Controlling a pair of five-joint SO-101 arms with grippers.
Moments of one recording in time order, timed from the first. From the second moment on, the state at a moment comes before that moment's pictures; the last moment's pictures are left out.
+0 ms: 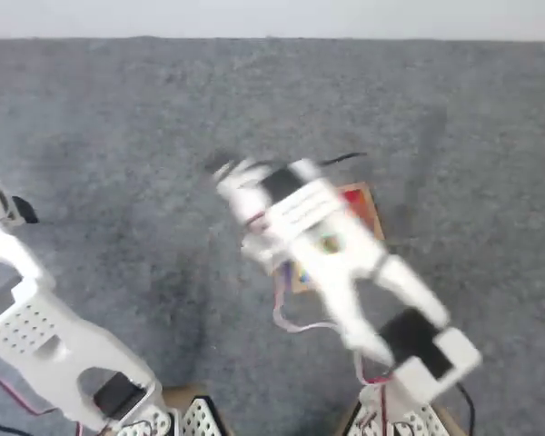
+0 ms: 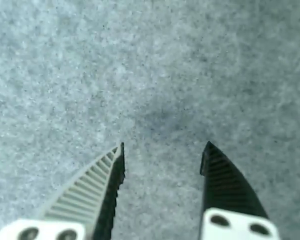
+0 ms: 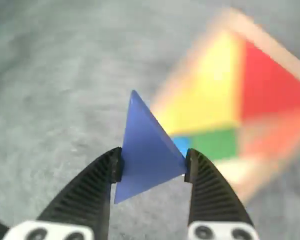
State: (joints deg) left arm -52.1 34.1 -17.5 72.0 -10.7; right arm -37.3 3.4 5.4 84.7 10.1
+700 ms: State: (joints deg) left arm -52.1 34.1 -17.5 72.0 -10.8; right arm -9.5 -1.8 27.4 69.3 -20.6
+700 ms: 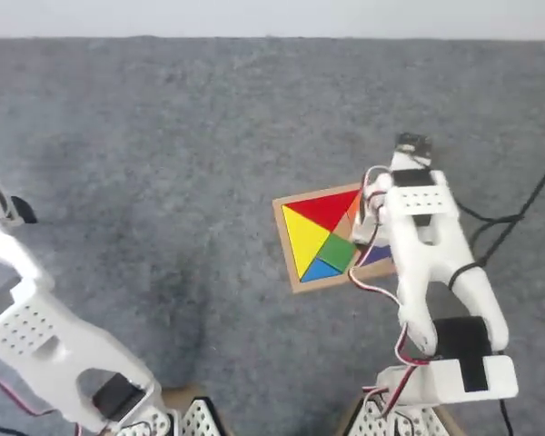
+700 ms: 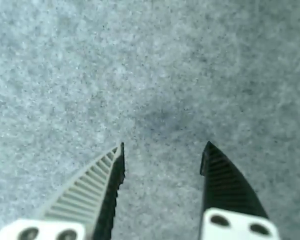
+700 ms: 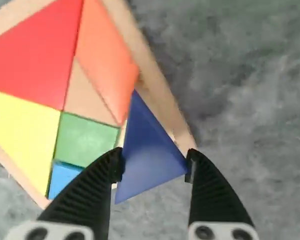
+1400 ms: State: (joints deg) left arm -52.1 34.1 -17.5 72.0 -10.8; right arm -12.0 3.3 28.1 65.2 -25.7
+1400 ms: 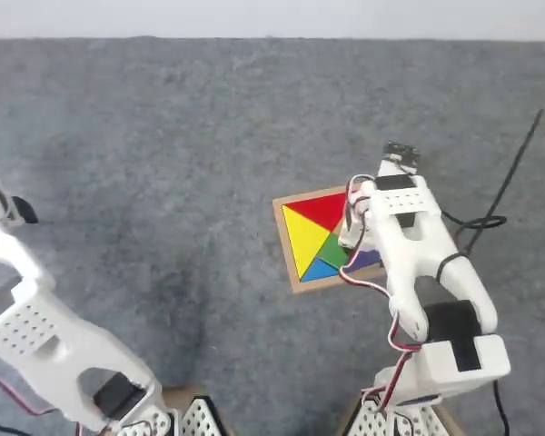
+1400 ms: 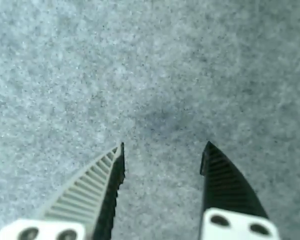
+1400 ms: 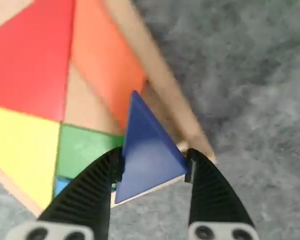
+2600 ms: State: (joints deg) left arm -52.1 34.1 -17.5 72.0 -10.8; right arm -11.9 3.3 28.1 65.1 -25.7
